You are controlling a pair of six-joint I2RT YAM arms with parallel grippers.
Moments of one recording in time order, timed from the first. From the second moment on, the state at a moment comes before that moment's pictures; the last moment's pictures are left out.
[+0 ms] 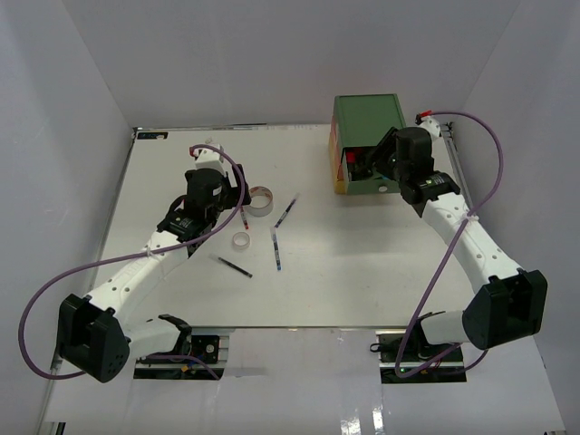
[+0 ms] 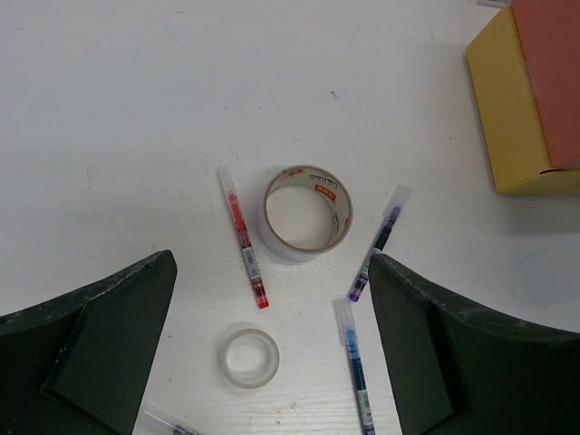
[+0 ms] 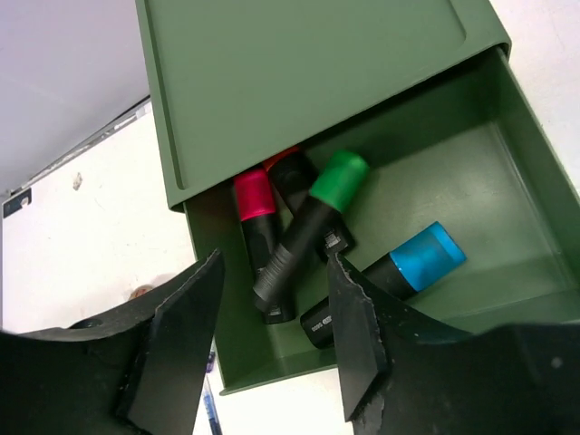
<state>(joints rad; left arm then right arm) -0.47 1.18 0.91 -0.12 -0.33 -0.34 0.32 1.35 1.21 -0.30 0.22 0.67</state>
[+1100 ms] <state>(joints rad) -0.47 1.18 0.91 -0.11 -0.38 -0.30 0.32 1.20 0.86 -0.16 0.07 0.15</state>
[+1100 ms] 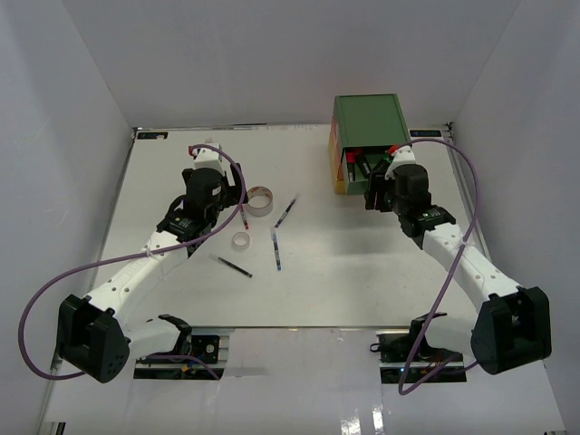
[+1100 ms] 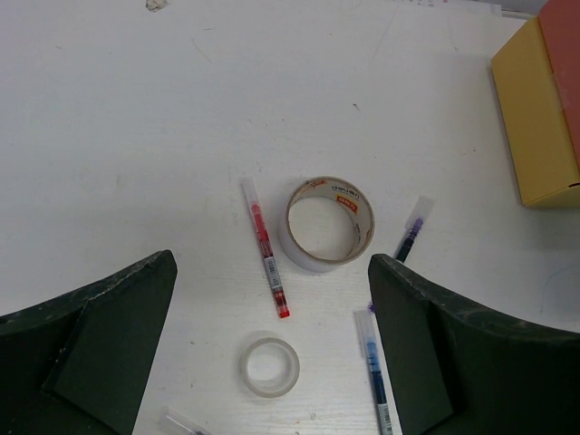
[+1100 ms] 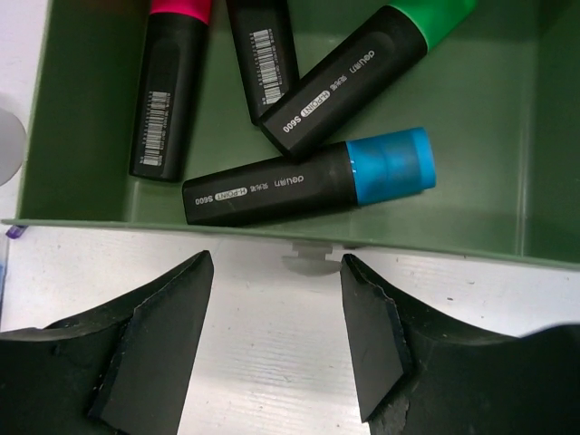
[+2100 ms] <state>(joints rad) -0.47 1.17 0.91 -0.10 -0.38 -0.29 0.31 1.52 1.09 0.04 0.09 0.09</state>
